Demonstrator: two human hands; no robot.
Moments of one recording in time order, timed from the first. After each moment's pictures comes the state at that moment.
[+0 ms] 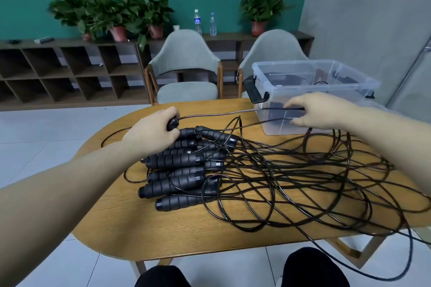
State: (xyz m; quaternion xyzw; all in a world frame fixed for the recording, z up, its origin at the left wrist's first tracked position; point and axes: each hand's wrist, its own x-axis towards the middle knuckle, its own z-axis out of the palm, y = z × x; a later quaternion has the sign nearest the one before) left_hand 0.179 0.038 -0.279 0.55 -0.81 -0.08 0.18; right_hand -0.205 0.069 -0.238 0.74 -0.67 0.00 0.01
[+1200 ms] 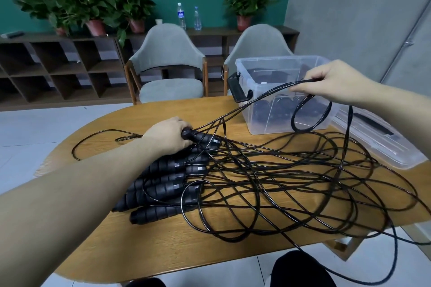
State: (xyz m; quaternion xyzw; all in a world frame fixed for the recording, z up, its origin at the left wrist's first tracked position) left_hand 0.106 -0.017 -0.316 0.55 -0.83 -0.07 0.02; right_hand -0.244 0.080 -0.199 0.69 -0.65 0.29 -0.12
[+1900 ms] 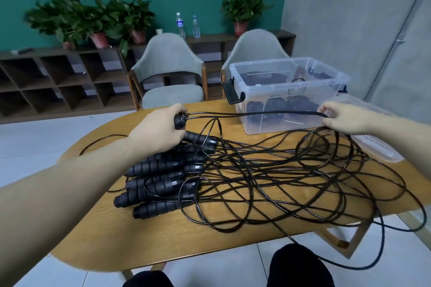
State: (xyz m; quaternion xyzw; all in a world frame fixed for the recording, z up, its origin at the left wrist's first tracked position) left_hand 0.107 0.047 -0.261 0.53 -0.82 -0.09 0.18; right_hand -0.318 0.106 -0.266 0.62 -0.77 0.09 -0.10
